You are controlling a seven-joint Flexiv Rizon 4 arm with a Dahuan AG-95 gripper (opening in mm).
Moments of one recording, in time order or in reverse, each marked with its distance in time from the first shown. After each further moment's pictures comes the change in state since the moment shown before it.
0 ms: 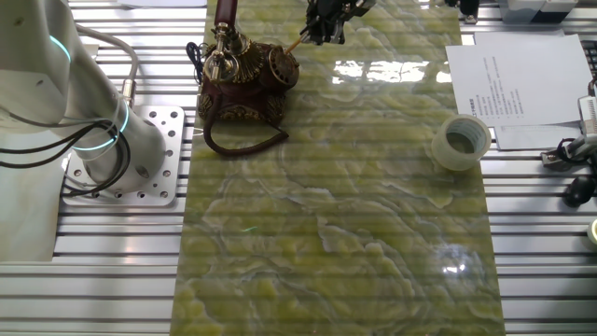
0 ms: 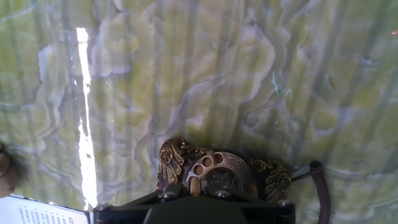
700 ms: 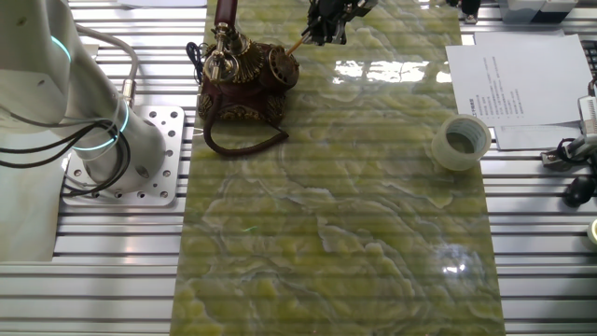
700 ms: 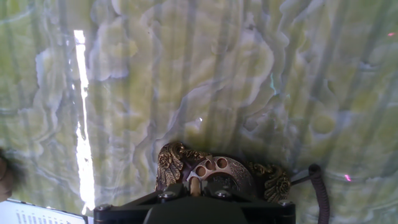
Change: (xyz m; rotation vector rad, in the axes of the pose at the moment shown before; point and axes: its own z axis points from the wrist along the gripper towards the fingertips) arm -0.005 0.000 0.002 0.008 0.000 0.003
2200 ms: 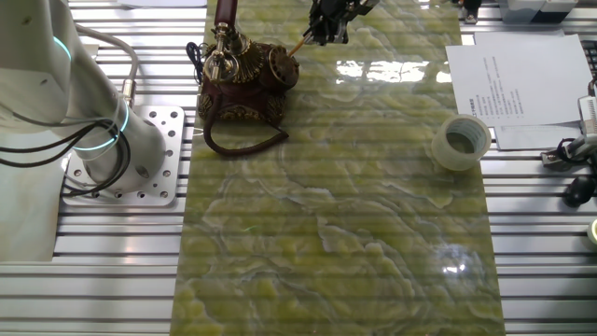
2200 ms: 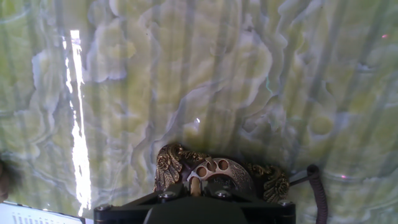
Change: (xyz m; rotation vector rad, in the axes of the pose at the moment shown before) arm -0.004 0.001 0.001 0.022 0.006 0.008
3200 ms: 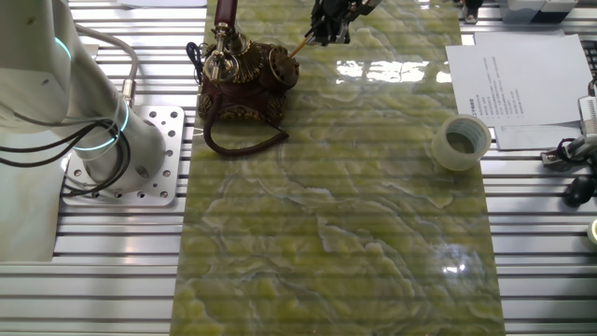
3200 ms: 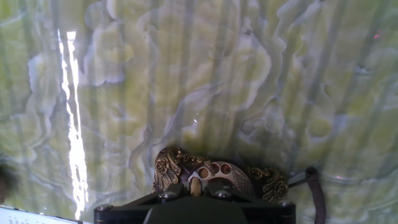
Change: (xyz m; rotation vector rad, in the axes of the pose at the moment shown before) arm -0.004 0.000 0.001 0.014 0.003 0.004
